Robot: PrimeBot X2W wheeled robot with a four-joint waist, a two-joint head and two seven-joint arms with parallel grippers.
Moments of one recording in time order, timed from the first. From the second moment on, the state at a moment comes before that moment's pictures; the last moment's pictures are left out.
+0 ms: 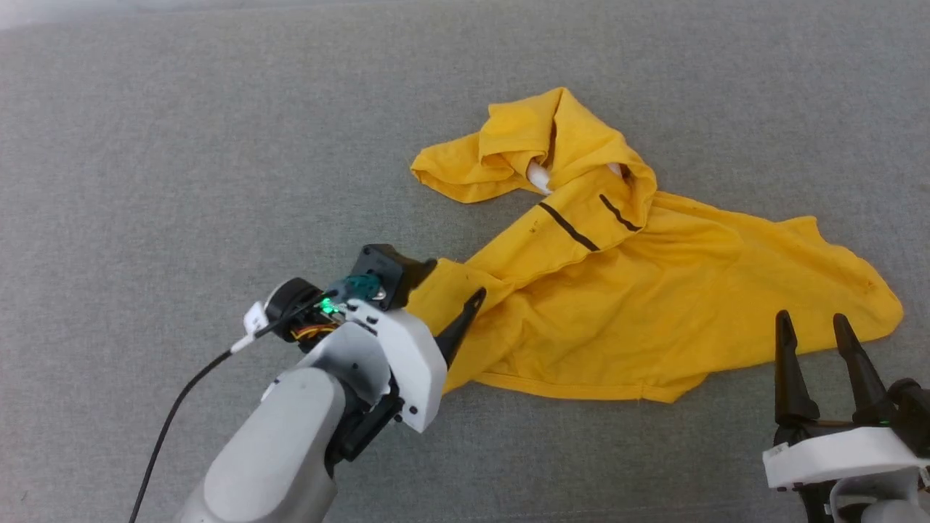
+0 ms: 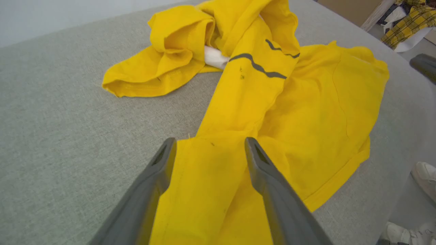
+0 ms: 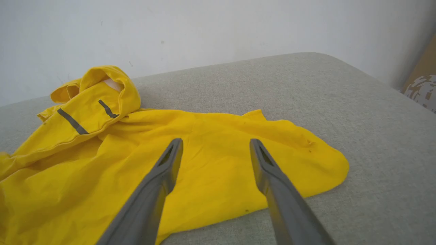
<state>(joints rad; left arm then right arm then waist) -0.43 0.24 -0.52 0.17 -0.38 -0.12 0.27 0.01 -0.05 -0.15 0.11 0.21 0.13 -0.26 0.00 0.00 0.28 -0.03</state>
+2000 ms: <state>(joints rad) -0.06 0.22 -0.29 0.12 -0.54 0.12 -0.25 -0.08 -0.05 -0.09 -0.03 0.15 0.13 -0.02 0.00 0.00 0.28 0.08</state>
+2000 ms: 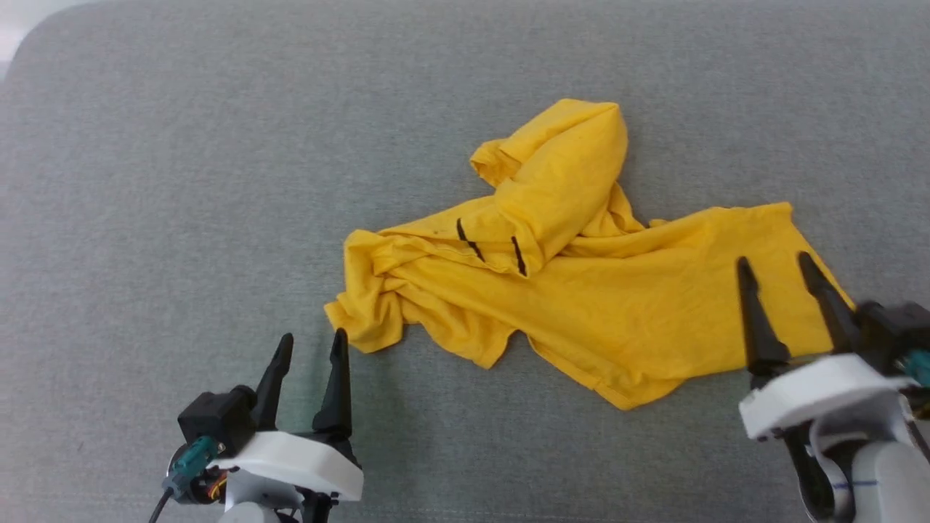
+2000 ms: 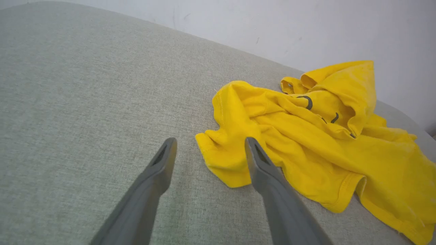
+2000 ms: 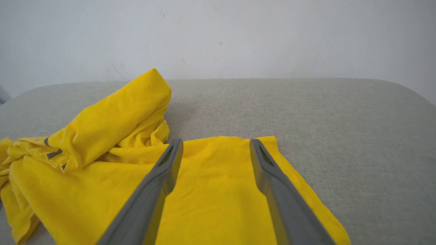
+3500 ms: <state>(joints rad) -0.06 0.20 -0.34 0.14 -0.57 0.12 -0.22 -0.24 -0.19 -0.24 0.10 0.10 0.13 0.79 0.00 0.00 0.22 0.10</state>
